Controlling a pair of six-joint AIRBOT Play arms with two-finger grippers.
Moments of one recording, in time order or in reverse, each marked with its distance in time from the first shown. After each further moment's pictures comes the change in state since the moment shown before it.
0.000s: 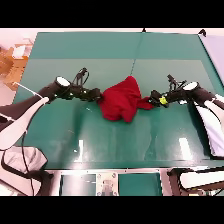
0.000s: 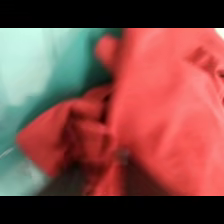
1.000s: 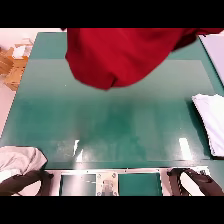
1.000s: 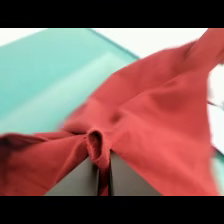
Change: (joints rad) left arm 0.095 0.502 0.705 0.208 -0.486 -0.080; right arm -0.071 0.744 0.555 0.046 0.257 -0.014
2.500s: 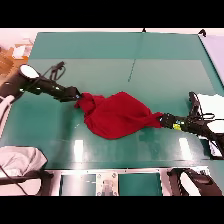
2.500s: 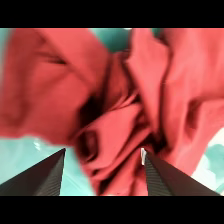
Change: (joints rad) left arm 0.119 -0.254 -0.742 0.114 0.127 -0.045; right arm 0.002 0.113 -1.172 -0.086 -0.292 0.017
